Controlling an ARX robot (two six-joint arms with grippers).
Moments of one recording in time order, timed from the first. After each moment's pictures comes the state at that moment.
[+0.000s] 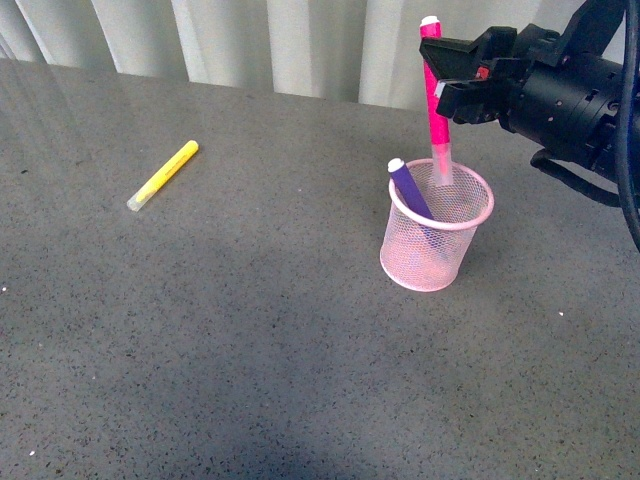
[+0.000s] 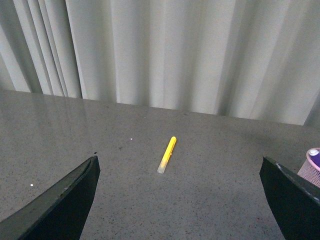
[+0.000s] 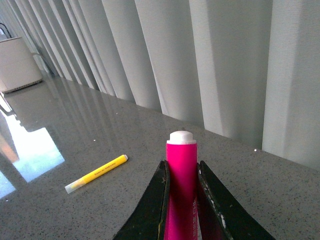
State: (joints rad) left arm 0.00 0.00 0.01 0.00 0.00 0.00; right arm 0.19 2.19 0.84 1.39 -0.47 0.22
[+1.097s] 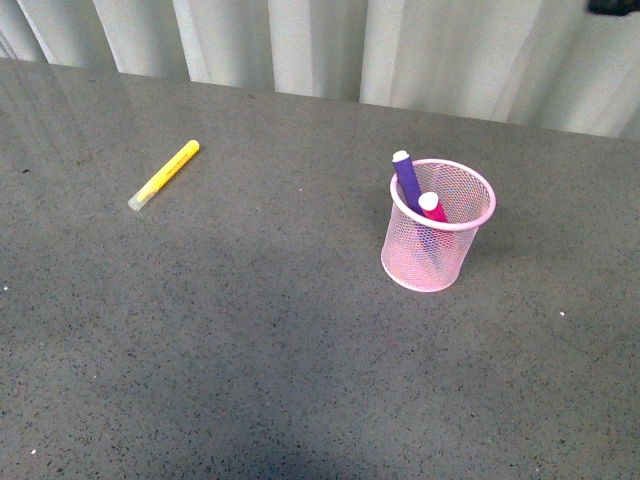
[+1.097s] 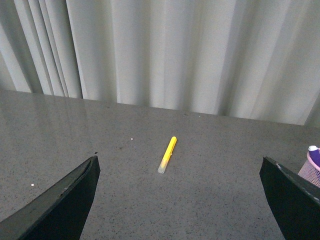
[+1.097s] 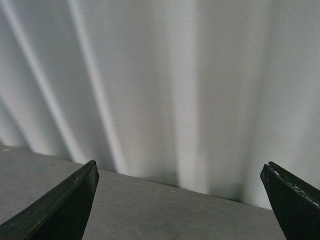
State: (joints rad) left arm 0.00 0.00 0.01 0.00 0.00 0.00; right arm -0.08 1.84 0.78 1.06 -0.23 0.08
